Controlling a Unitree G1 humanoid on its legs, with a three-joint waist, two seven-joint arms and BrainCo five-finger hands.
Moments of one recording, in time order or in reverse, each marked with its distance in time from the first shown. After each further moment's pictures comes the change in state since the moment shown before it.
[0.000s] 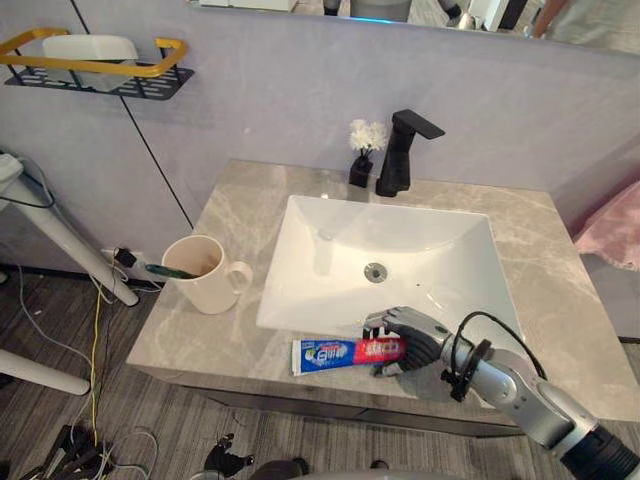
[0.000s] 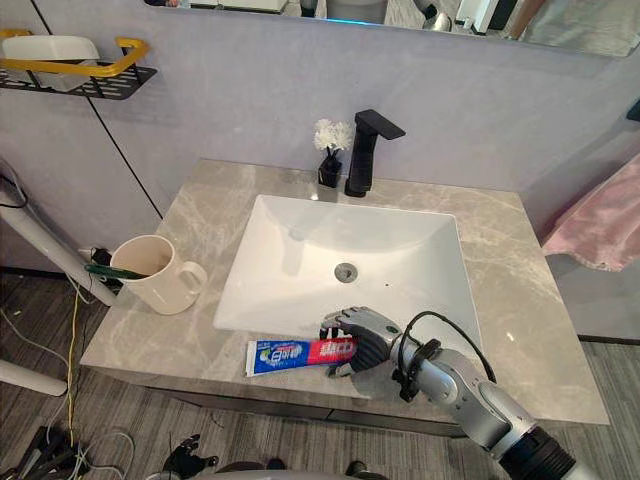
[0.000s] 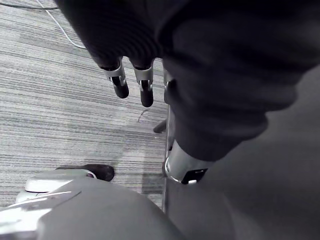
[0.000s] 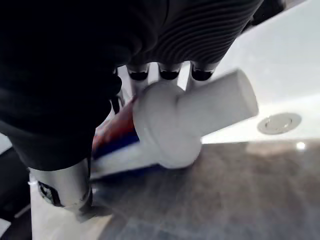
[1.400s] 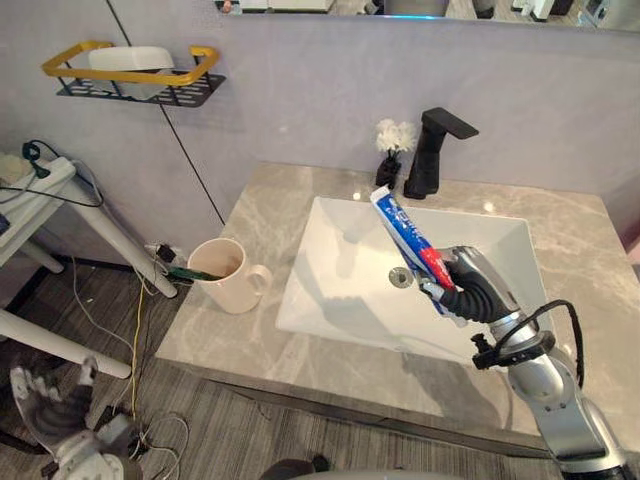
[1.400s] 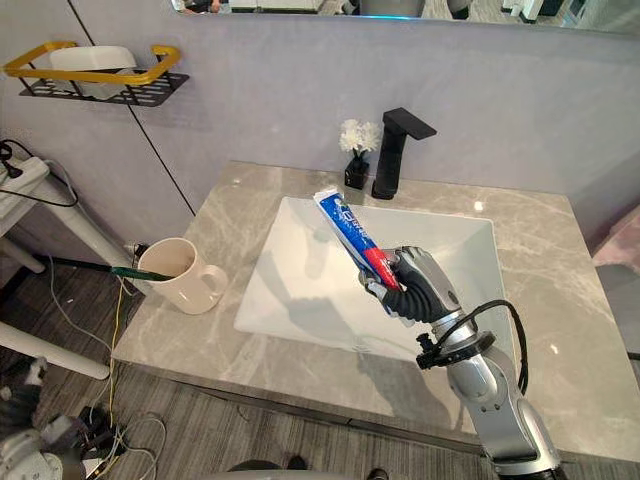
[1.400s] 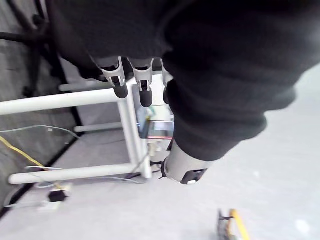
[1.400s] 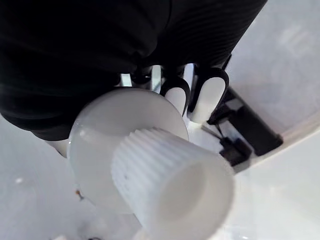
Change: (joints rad) left arm 0.289 -0.200 0.587 -1.382 -0.146 -0.100 0.243; right arm 0.181 0.286 -0.445 -0.248 0.049 0.018 -0.148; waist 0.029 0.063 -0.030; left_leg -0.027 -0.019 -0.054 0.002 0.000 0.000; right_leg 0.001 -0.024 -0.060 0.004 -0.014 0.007
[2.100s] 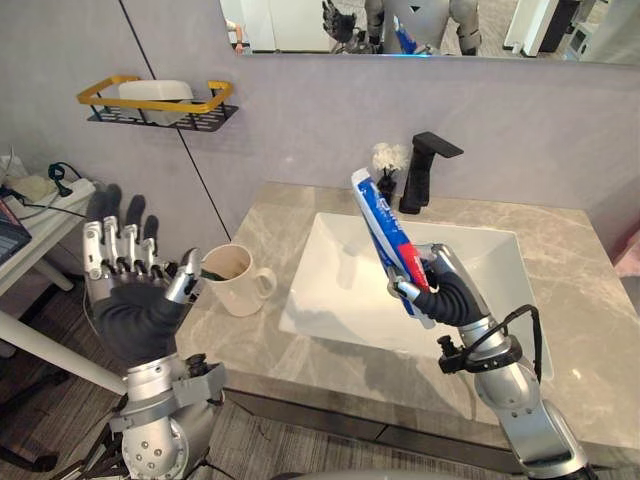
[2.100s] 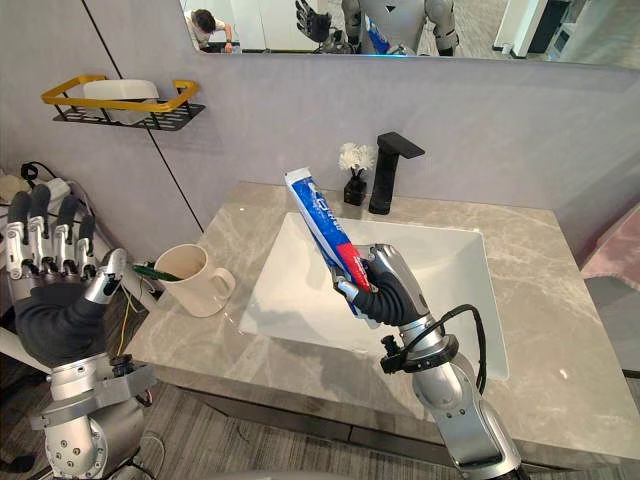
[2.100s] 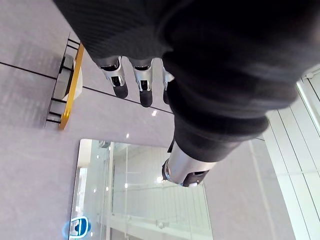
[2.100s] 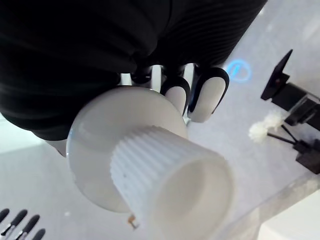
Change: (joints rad) left arm -0.006 0.156 -0.629 -0.498 -0.017 -0.107 -0.037; right arm -0.035 0.069 0.166 -0.045 0.018 -0.001 -0.092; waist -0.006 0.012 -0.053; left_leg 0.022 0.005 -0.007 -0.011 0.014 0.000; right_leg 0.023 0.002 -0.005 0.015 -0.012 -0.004
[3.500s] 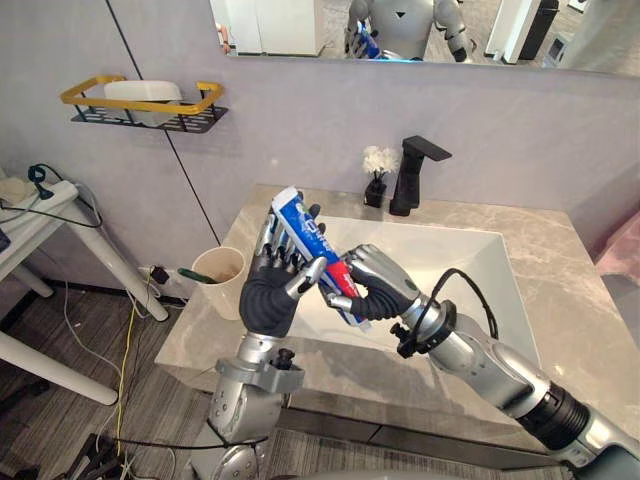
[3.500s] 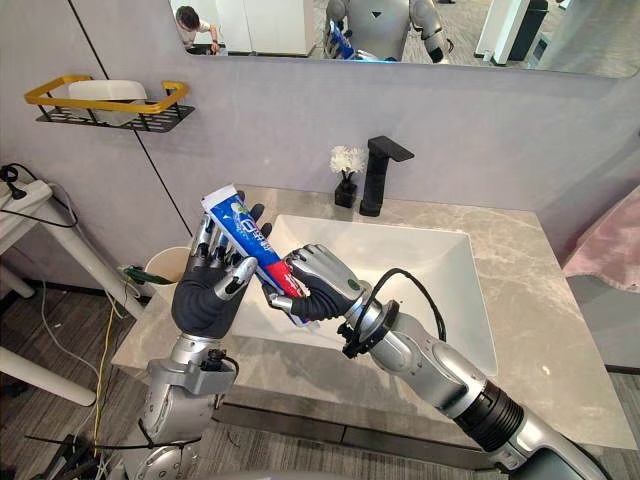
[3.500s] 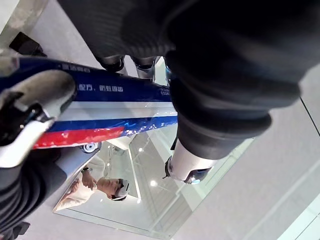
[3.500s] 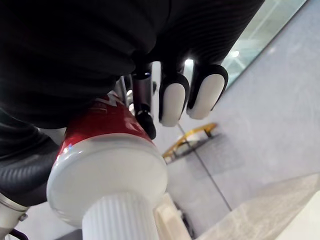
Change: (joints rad) left arm -0.250 0.165 -0.454 0.201 -0.476 0.018 -0.116; right arm -0.435 -0.250 0.445 0.187 -0.032 0.008 -0.083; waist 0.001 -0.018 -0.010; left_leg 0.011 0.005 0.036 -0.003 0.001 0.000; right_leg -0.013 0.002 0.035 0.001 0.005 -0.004
